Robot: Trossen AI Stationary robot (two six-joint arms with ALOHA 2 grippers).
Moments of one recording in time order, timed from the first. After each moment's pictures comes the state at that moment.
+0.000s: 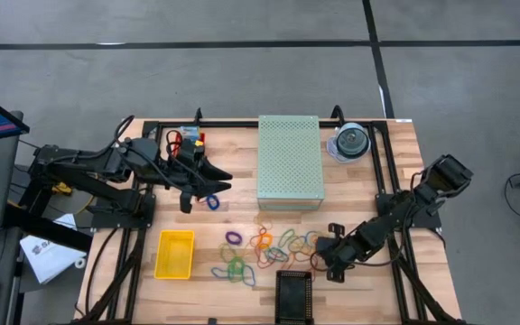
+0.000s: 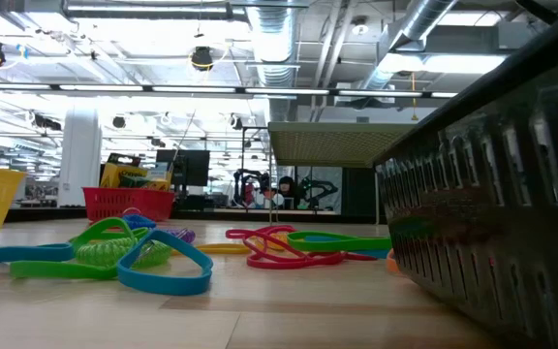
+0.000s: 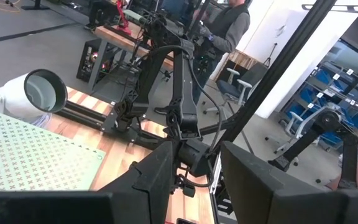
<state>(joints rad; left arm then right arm) -0.16 1.05 1.17 -0.20 -0.10 -0.46 0.67 1.58 0.68 -0.33 0.17 0.80</state>
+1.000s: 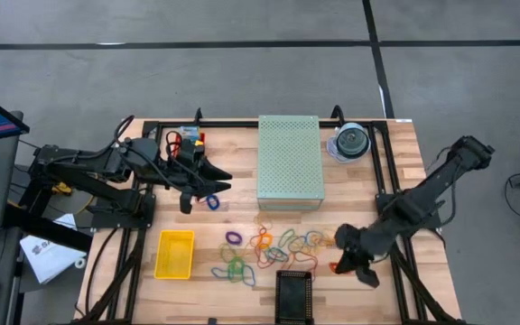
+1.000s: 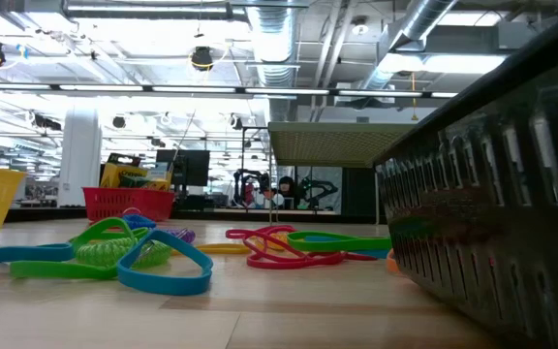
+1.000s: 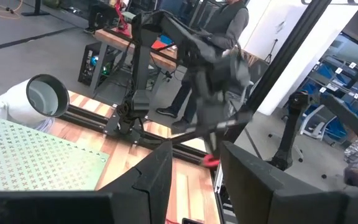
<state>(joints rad) -0.16 1.05 1.17 -0.20 -0.10 -0.42 0.67 1.15 1.01 -0.55 -0.03 0.84</state>
